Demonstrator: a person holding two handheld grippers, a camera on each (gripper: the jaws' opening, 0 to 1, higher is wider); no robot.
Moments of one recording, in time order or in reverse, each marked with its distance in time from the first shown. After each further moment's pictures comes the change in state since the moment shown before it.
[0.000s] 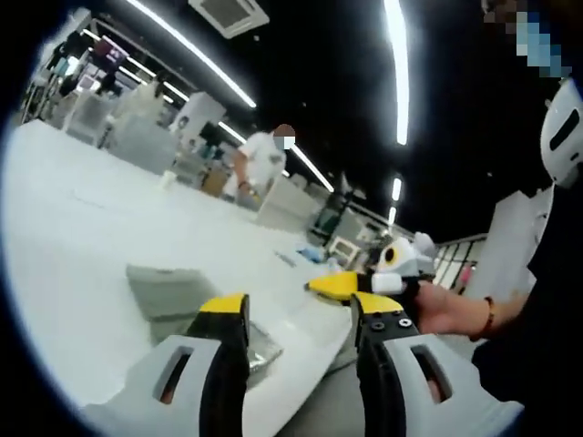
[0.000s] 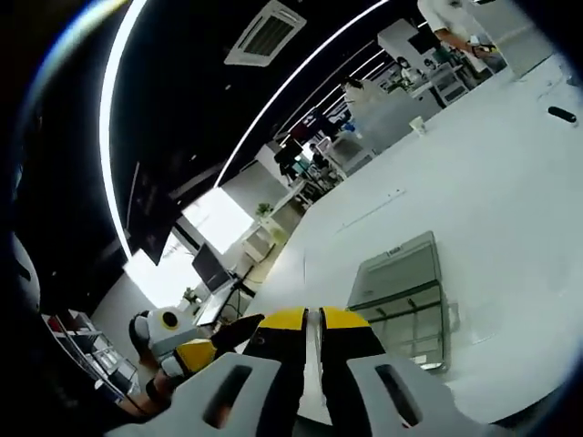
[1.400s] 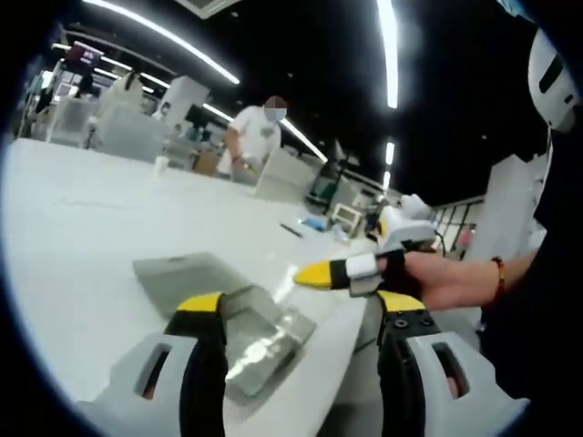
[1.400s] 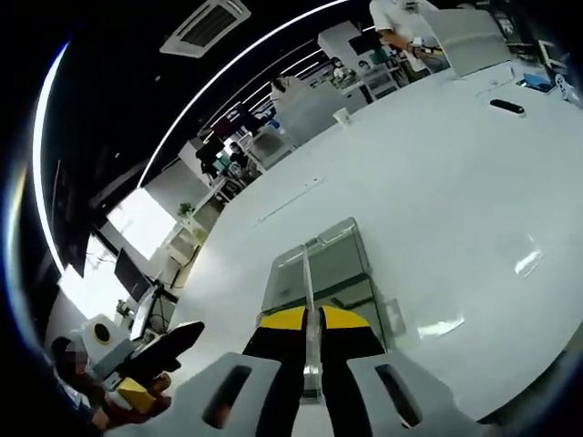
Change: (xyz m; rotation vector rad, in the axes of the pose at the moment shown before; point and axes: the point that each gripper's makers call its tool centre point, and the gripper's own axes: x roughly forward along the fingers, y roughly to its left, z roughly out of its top) left arm 0.012 0.041 -0.026 0.064 0.123 -0.024; right arm 0.037 -0.078 -0.019 0.035 0.038 -0.373
